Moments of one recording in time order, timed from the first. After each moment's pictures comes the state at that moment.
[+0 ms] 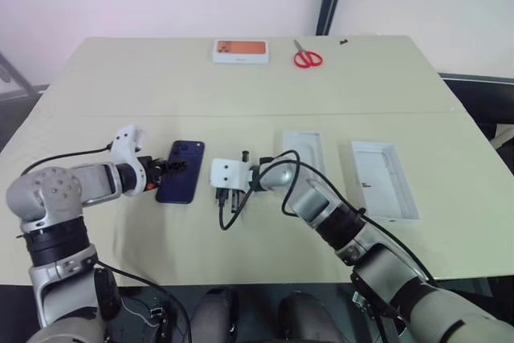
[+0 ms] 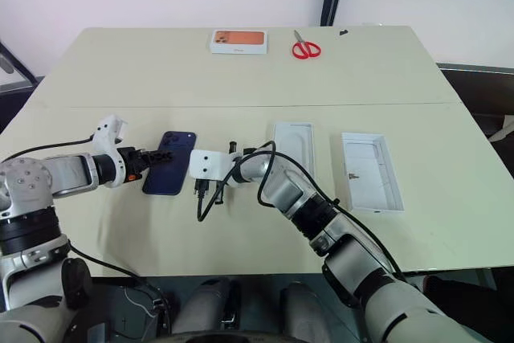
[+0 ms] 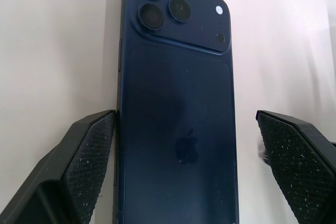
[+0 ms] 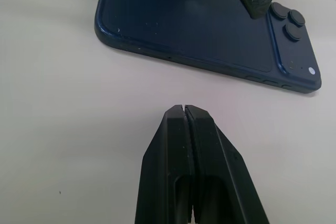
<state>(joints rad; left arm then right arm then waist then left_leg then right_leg) -0.54 0.49 0.48 -0.05 -0.80 1.58 -0.14 -0.77 -0.14 0.60 0.32 -0.24 0.24 0.80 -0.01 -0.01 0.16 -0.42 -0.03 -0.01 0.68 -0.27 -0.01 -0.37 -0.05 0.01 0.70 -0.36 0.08</state>
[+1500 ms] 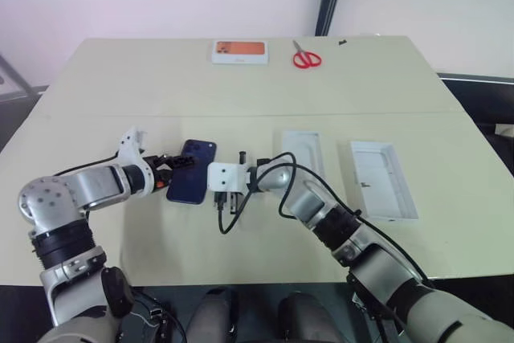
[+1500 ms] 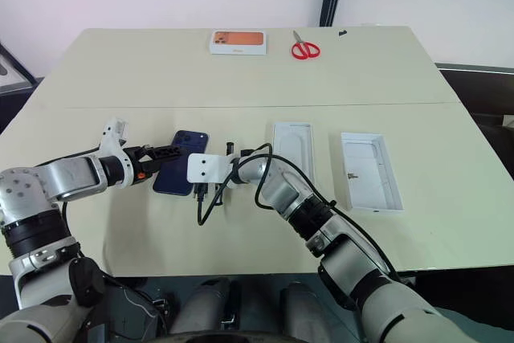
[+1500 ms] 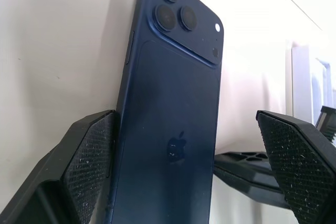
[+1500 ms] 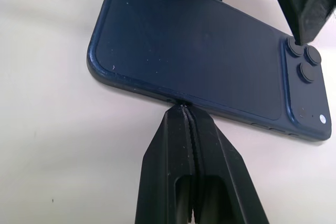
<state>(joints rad) -0.54 0.43 0.60 0.06 -1.24 1.58 0.25 -0.76 -0.12 0.58 0.36 -0.30 0.16 0.81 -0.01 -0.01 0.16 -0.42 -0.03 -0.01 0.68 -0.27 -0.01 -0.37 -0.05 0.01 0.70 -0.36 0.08</state>
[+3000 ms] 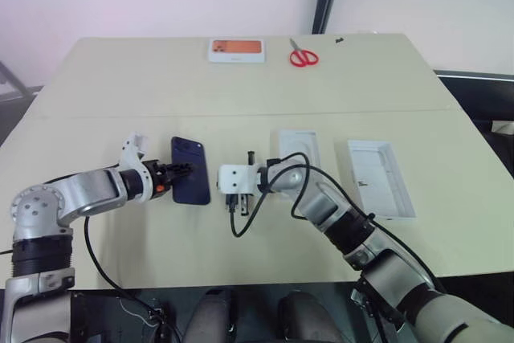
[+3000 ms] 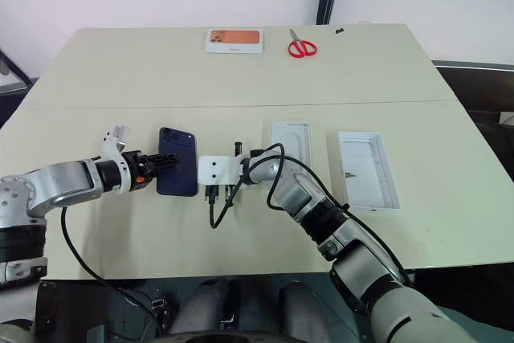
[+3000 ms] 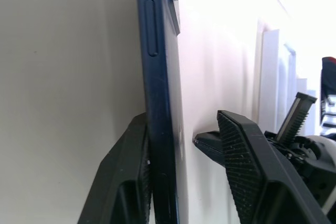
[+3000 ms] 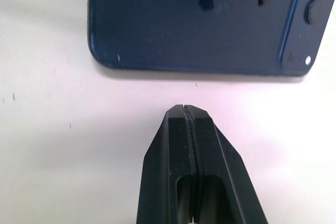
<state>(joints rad) -0.40 0.68 0.29 0.12 -1.86 1.23 0.46 -0.71 -0.20 0.57 0.24 -0.30 0.17 0.86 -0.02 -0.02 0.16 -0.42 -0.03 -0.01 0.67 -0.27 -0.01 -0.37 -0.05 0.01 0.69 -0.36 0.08</state>
